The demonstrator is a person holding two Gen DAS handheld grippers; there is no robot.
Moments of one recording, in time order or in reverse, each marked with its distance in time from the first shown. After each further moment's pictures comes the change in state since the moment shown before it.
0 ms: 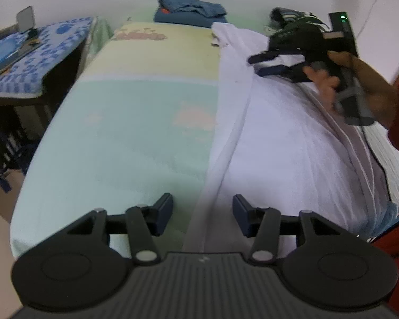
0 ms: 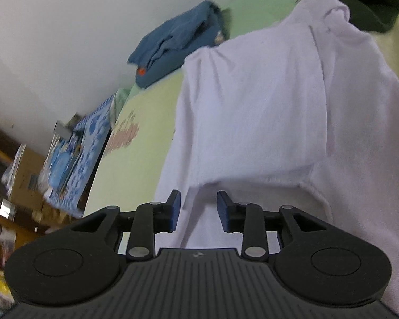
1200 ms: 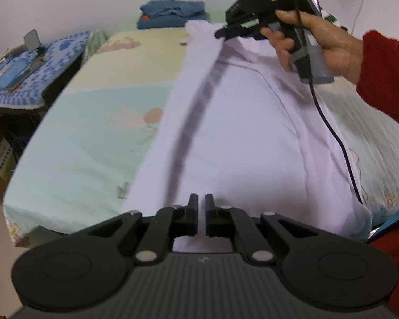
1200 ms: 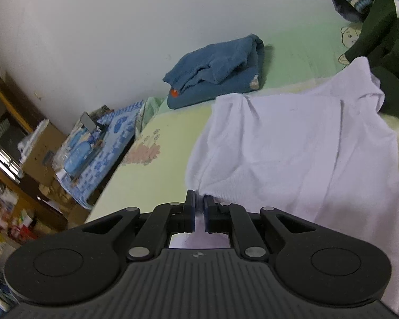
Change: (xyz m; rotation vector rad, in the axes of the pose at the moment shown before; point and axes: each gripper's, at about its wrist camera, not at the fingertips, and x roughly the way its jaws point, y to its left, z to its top) left arm 0.008 -0.149 -0.006 0.012 0.027 0.207; right arm -0.024 0.000 0.046 -0.290 -0.010 0.080
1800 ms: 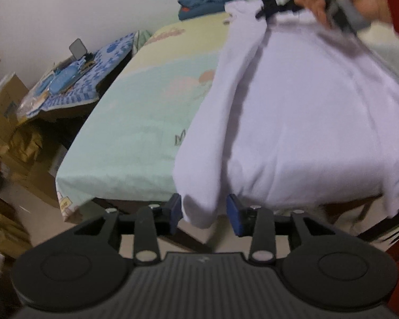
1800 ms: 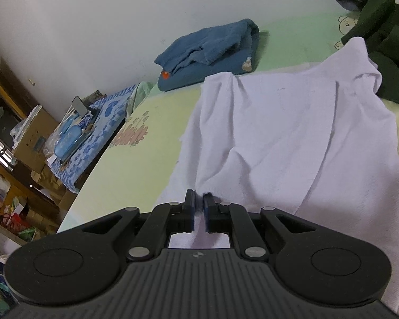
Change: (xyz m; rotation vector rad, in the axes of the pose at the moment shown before) left arm 0.006 0.004 -0.051 0.118 0.008 0.348; right arm 0.012 -0.006 -0.012 -0.009 0.046 -0.015
